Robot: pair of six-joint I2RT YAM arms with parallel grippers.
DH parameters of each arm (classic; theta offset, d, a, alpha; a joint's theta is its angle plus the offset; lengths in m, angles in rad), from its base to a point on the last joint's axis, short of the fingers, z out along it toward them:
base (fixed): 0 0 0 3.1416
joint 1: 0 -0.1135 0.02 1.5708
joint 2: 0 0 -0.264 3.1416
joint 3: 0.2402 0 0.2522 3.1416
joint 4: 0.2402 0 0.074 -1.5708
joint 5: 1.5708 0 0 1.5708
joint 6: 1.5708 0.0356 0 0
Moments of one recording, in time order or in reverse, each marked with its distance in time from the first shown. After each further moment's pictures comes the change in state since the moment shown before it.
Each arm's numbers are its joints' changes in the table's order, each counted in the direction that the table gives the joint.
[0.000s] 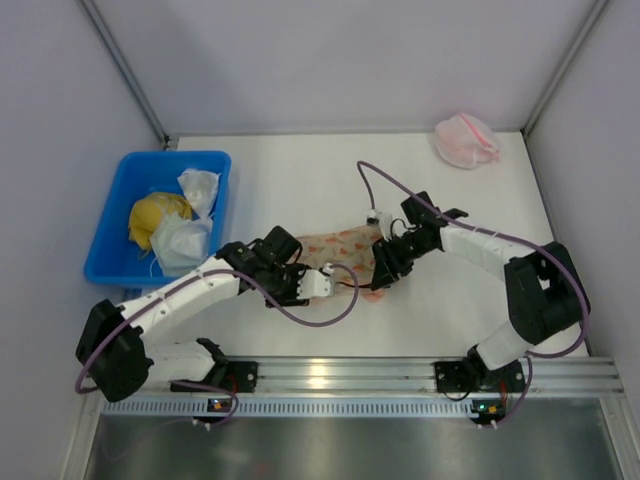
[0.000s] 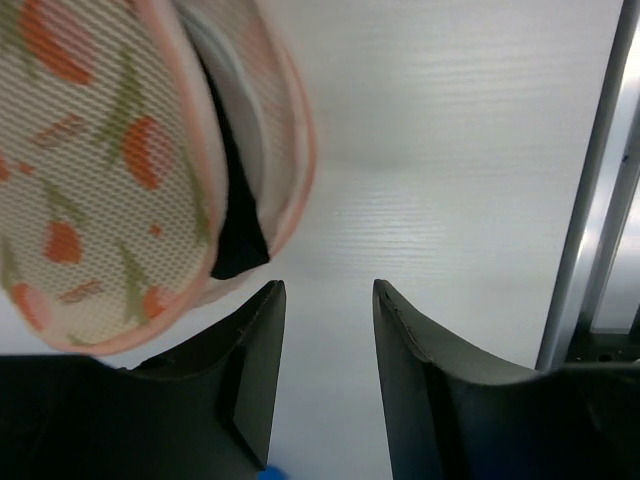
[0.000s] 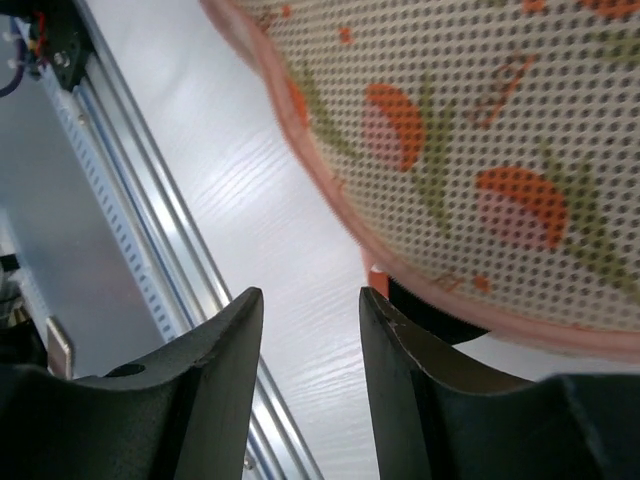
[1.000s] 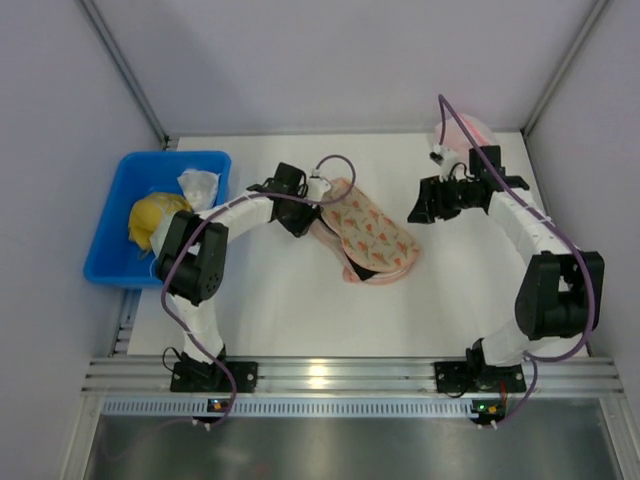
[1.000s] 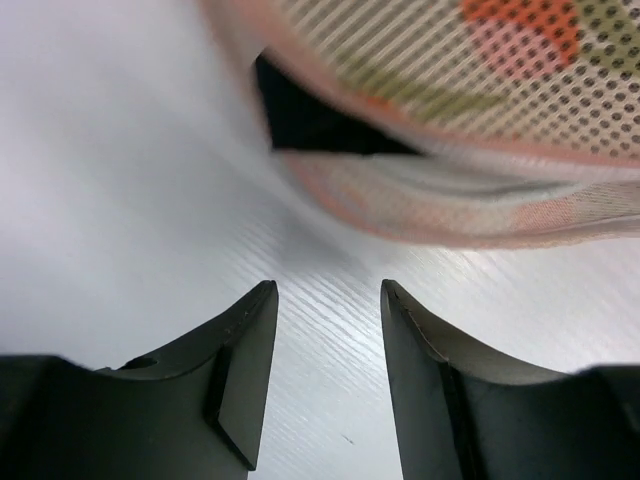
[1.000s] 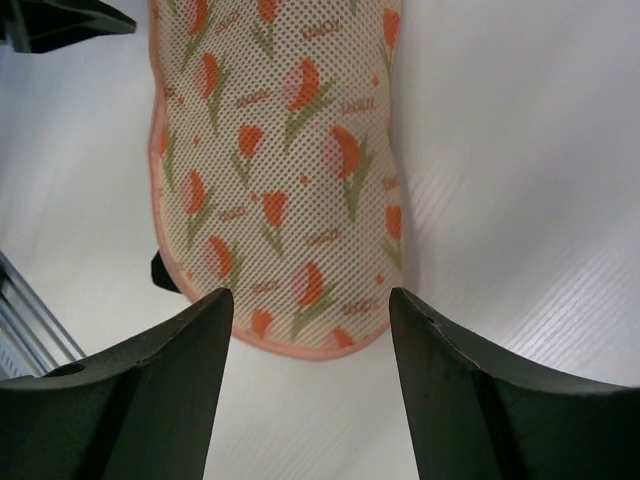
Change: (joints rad) left arm -0.314 0.698 0.423 -0.397 -0.107 -0.442; right arm 0.394 -0.047 0.240 0.017 0.091 -0.004
